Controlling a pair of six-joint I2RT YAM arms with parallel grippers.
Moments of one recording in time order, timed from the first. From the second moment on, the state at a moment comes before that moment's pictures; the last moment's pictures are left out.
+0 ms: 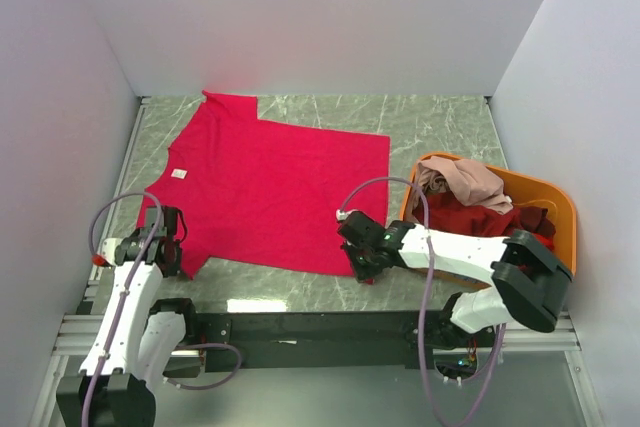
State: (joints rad) left arm 0.05 0.76 0.55 -1.02 -0.45 -1.53; right arm 0.94 1.38 0.70 -0.54 0.03 0.49
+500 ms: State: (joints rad) left arm 0.05 0.84 0.64 -0.95 -0.38 -1.45; right arm 0.90 1.36 0.86 -0.62 0.15 0.48
